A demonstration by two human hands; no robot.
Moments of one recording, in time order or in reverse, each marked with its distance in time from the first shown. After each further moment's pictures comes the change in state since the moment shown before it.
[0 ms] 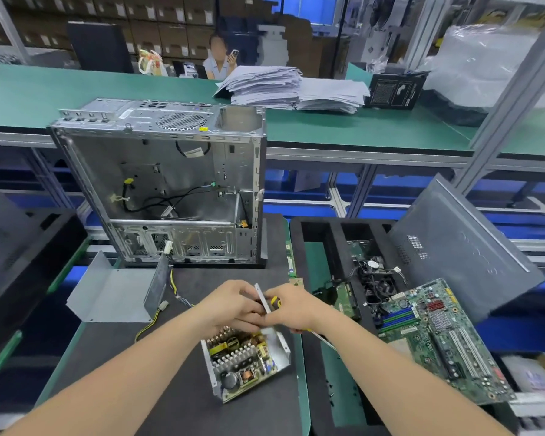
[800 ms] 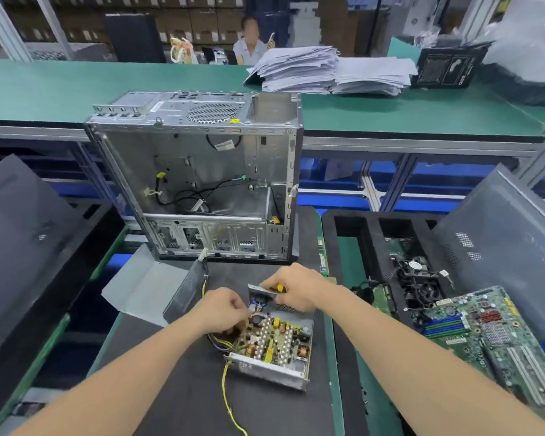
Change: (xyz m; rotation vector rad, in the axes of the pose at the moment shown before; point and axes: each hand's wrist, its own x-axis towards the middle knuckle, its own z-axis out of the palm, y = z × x) left_hand 0.011 -0.039 -0.068 0.679 0.228 -0.056; right_hand 0.068 -0.040 -0.005 -0.580 -0.033 -0.231
